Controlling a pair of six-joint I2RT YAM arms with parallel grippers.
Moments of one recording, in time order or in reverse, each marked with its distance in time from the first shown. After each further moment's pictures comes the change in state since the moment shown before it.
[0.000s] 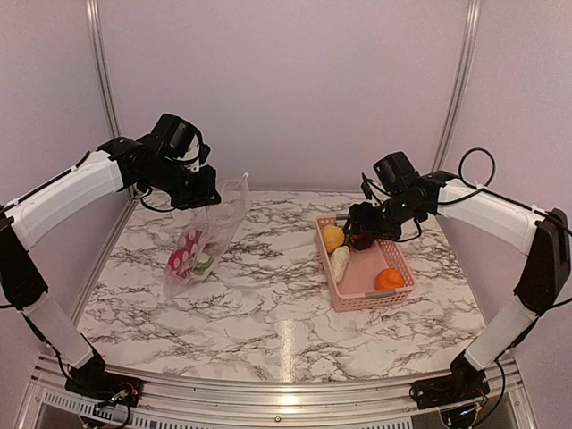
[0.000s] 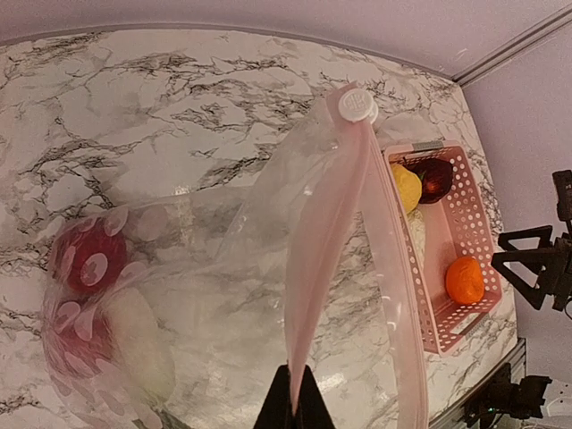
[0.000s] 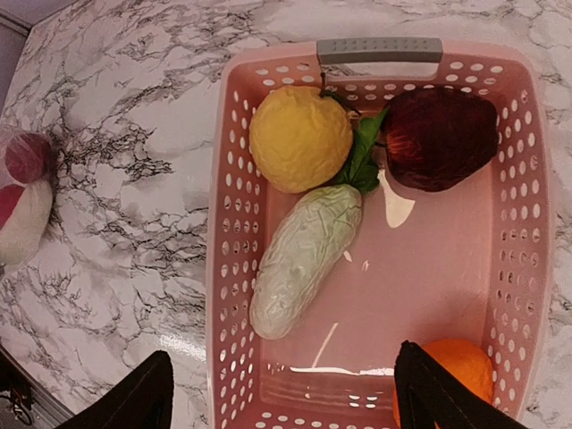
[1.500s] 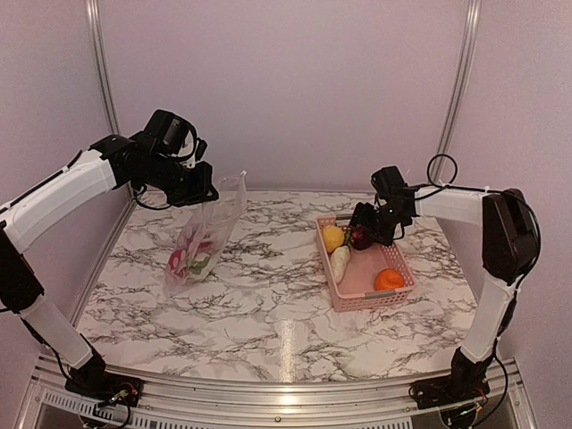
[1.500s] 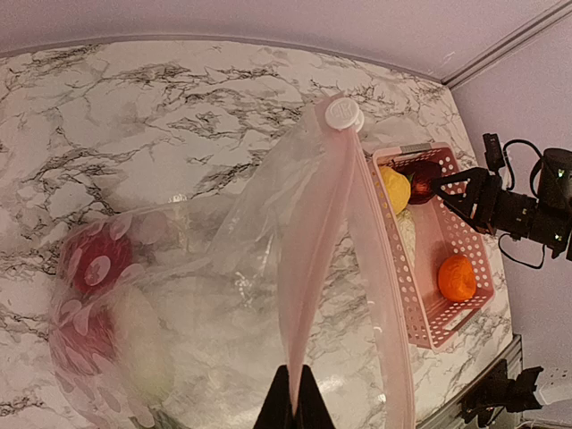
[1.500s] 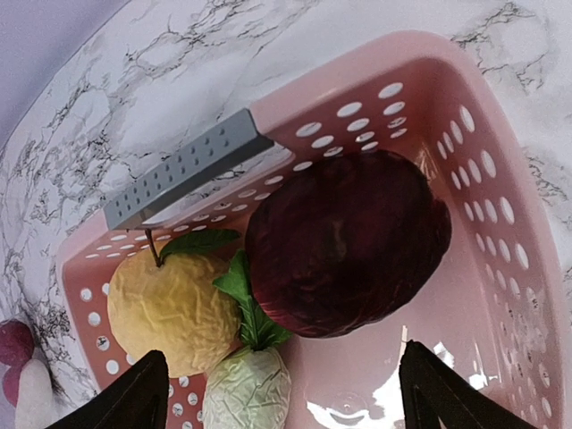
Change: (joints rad) left arm 0.000 -0.034 0.002 -0.007 0.009 0.015; right arm -0.159 0.287 0.013 0.270 0.020 0.299
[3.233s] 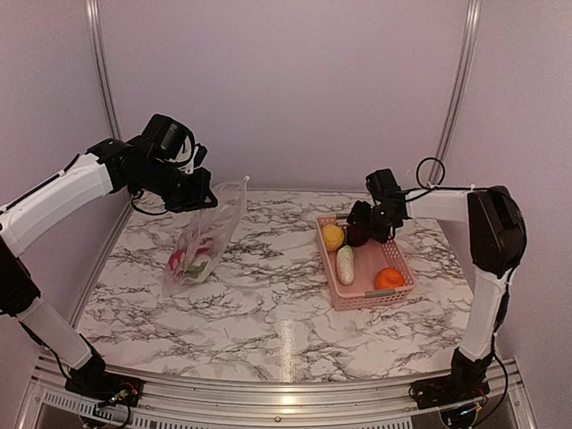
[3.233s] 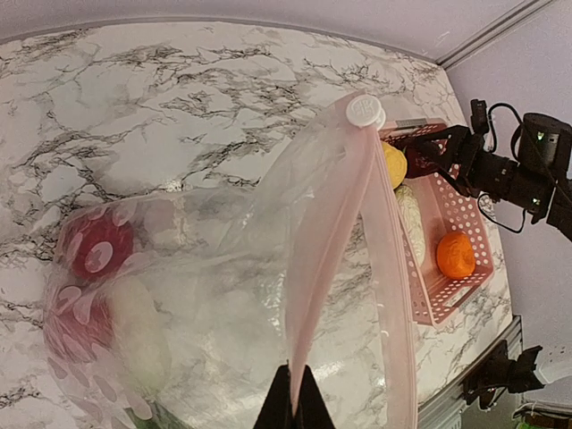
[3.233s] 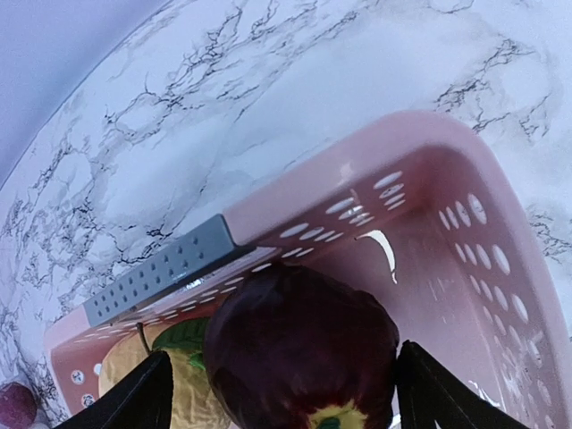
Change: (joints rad) left arm 0.000 -0.030 -0.046 -0.013 0.037 0.015; right arm 0.000 0.088 0.028 0.126 0.112 0.051
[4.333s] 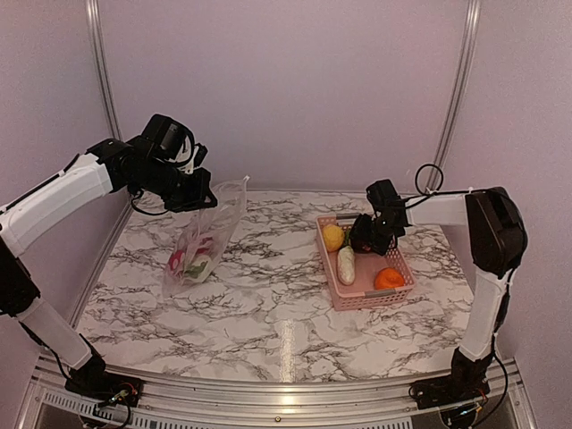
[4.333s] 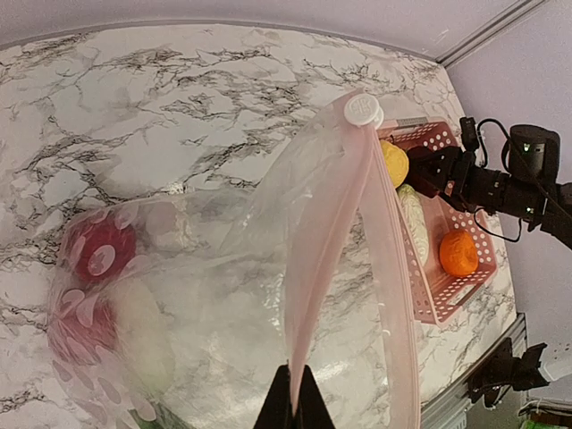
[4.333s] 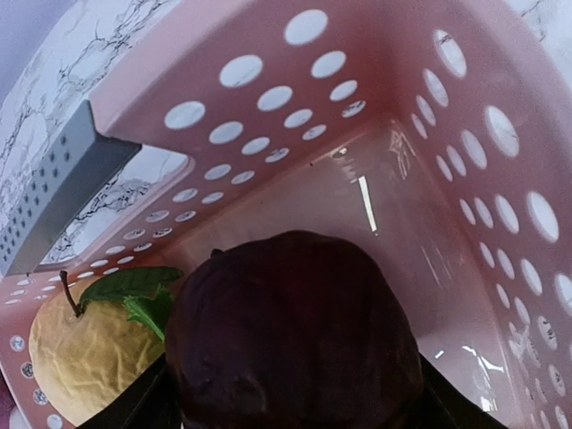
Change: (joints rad) left arm 0.000 -0.002 -0.001 0.000 -0.003 0.016; right arm -0.001 0.005 -0.075 -0.025 -0.050 0.034
